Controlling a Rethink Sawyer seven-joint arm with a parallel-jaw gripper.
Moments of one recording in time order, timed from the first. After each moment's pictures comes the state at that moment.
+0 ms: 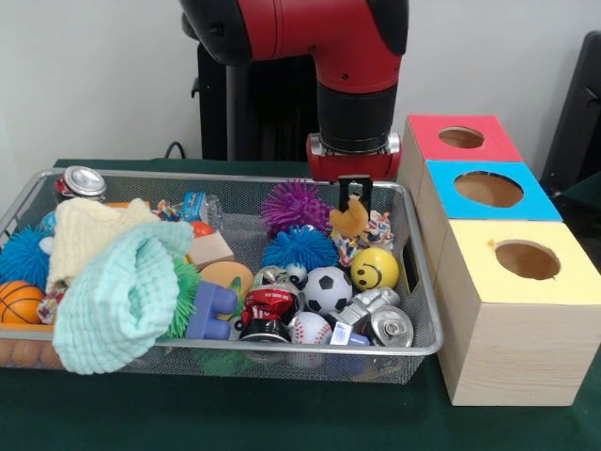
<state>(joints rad) -0.47 -0.62 0.43 1.75 -0.53 0.63 2.01</state>
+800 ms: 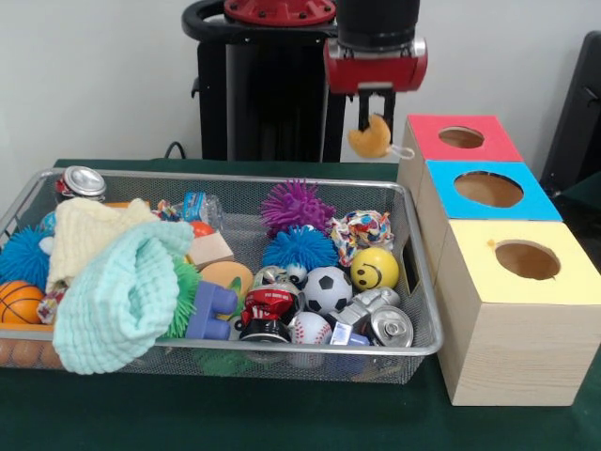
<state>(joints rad) -0.52 -0.91 0.51 1.92 -0.39 0.66 2.01</state>
